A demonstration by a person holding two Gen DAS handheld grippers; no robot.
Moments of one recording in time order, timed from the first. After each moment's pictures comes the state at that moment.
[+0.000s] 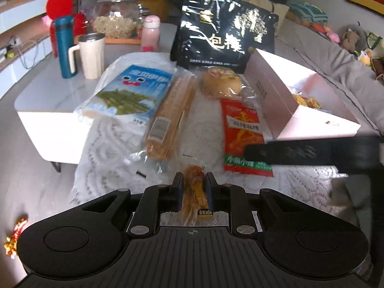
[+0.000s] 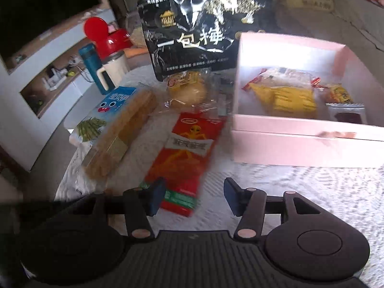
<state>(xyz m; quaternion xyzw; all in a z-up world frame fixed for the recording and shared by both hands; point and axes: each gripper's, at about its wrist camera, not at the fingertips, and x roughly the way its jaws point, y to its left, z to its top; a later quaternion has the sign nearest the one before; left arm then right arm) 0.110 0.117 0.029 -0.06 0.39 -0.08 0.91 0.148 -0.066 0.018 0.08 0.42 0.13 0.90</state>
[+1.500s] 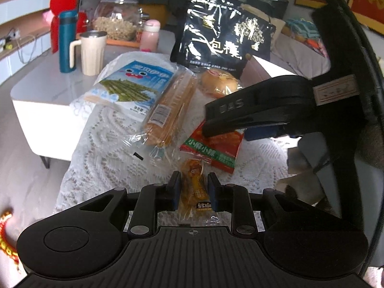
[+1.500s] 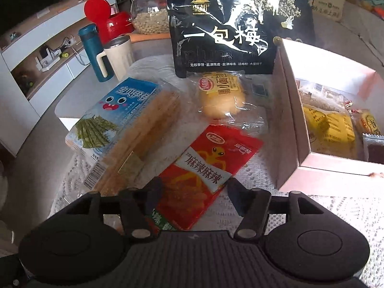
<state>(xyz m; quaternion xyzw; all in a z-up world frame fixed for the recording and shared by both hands) 0.090 0.128 0.014 -0.10 0.37 -0.10 0.92 0.181 -0.014 0.019 0.03 0.43 0.12 0.89</state>
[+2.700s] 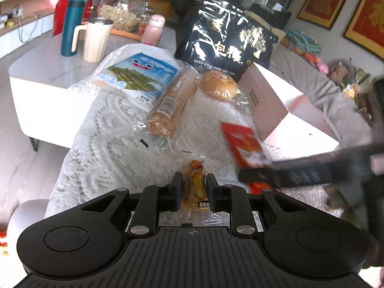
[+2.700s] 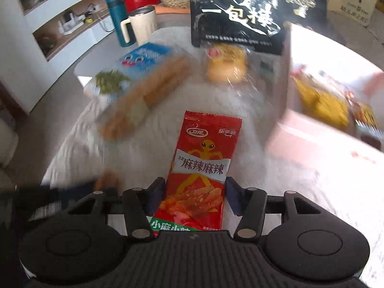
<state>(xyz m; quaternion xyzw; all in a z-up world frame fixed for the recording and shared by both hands) 0.077 0.143 0.012 -0.15 0.37 -0.12 0.91 0.138 -0.042 0.018 -0.04 0.47 0.19 0.86</state>
